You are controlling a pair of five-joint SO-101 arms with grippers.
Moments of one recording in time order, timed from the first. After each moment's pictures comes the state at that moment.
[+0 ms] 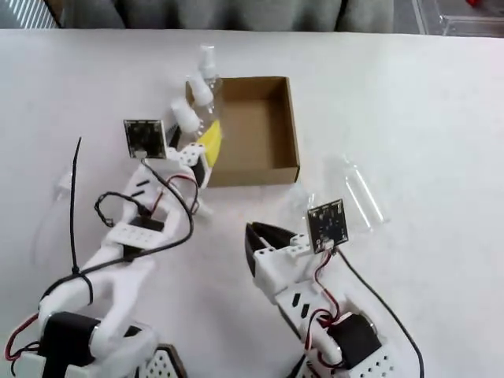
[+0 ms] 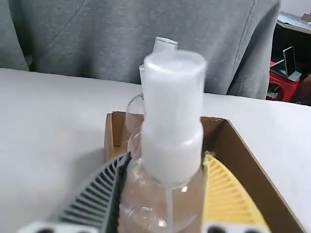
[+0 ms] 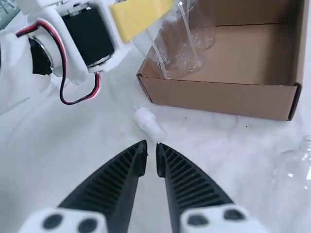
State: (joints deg) left arm 7.2 -16.3 66.5 -26.5 14.4; right arm -35.6 -102.9 86.3 52.6 -16.4
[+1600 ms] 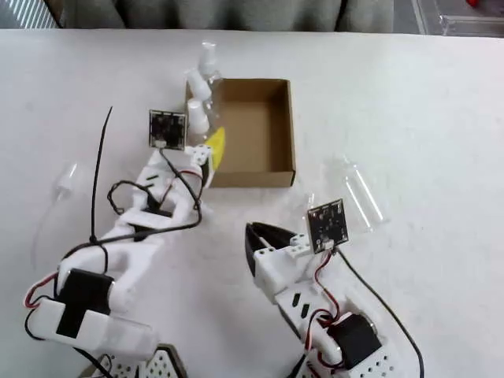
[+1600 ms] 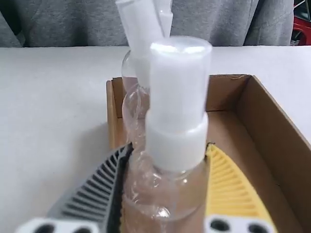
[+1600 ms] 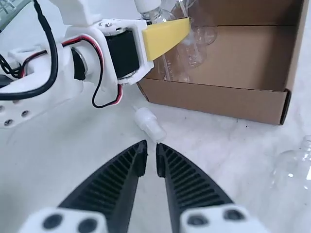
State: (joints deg) left arm 7.3 0.1 59.4 -30.1 7.7; right arm -35.6 -102.9 86.3 52.6 -16.4
